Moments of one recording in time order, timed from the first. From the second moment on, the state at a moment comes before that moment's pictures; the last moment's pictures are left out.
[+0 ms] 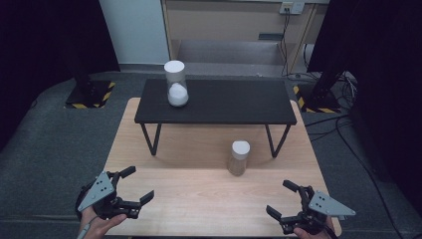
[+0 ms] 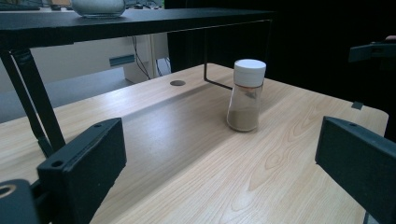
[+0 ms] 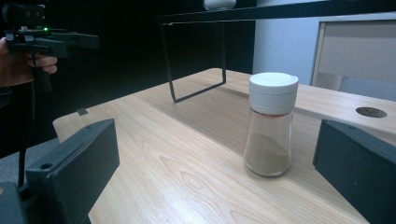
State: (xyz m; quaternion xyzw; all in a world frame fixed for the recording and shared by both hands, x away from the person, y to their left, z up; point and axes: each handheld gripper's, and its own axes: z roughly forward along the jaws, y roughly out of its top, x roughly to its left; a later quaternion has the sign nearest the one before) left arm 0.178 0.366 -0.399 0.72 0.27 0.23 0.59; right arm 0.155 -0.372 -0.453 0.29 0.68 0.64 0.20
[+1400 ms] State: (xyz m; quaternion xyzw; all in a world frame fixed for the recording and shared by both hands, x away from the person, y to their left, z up) left arm 0.162 0.380 -0.402 0.72 0.28 0.24 0.59; right arm 0.166 -0.384 -0.374 0.32 0.69 0.61 0.23
